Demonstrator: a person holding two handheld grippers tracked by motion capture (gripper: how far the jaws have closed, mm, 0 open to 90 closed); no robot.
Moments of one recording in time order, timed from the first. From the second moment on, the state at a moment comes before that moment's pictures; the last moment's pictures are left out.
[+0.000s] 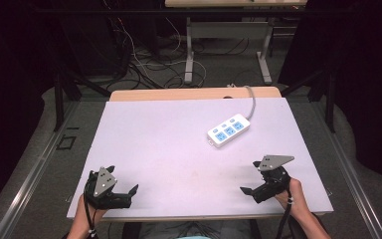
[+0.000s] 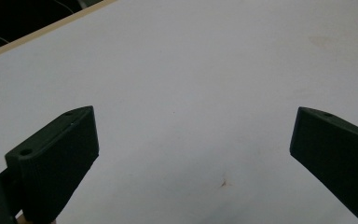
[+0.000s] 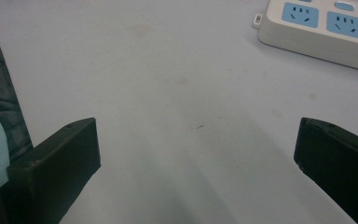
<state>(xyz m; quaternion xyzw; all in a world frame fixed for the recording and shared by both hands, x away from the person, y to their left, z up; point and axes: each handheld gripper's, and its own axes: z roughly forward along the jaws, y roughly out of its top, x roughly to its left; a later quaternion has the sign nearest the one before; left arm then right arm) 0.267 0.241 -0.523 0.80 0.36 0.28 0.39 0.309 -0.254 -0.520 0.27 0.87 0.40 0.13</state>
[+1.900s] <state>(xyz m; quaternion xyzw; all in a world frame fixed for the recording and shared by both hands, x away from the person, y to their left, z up) 0.270 0.238 -0.524 0.81 0.35 0.29 0.38 0.377 -0.248 -0.507 0.30 0.87 0.37 0.14</state>
